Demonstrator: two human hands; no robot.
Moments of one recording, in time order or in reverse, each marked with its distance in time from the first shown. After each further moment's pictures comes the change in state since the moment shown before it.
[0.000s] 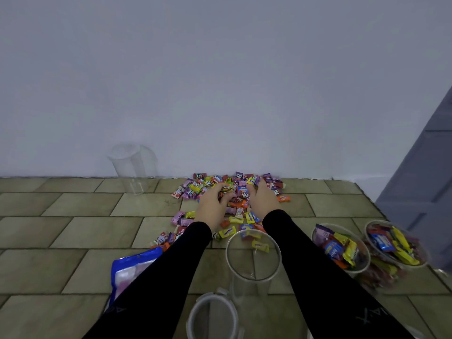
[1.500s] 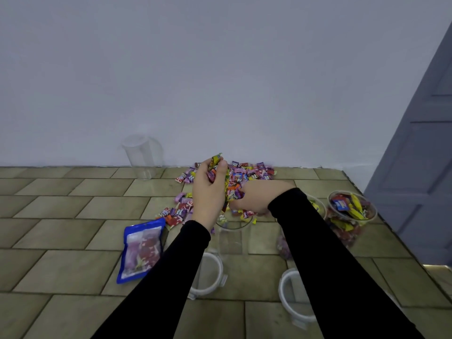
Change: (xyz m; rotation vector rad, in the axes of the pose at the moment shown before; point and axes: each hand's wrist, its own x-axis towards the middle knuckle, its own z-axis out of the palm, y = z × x) left_hand -0.102 0.101 -0.023 -0.579 0.307 -0.049; right_hand -0.135 -0.036 -0.092 -0.656 -0.456 -0.314
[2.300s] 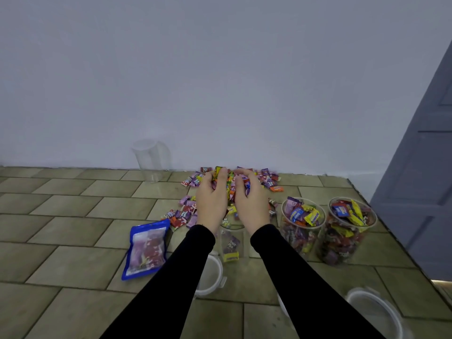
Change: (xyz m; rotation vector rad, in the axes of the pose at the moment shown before) left_hand -0.013 0.001 0.002 0.105 0.058 0.041; right_hand 0.032 -0.009 0.066 1.027 0.903 -0.123
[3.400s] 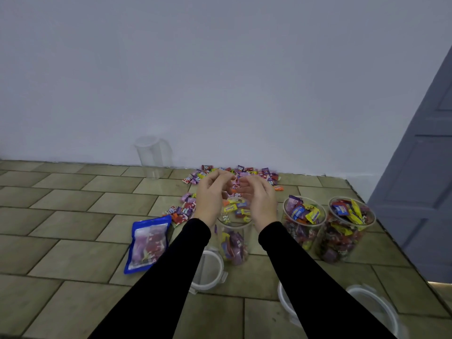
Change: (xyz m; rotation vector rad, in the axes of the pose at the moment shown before) left_hand 0.002 0.006 -0.016 -0.285 -0.225 -0.088; right_hand 0.003 0.010 -0.004 0.521 0.010 0.205
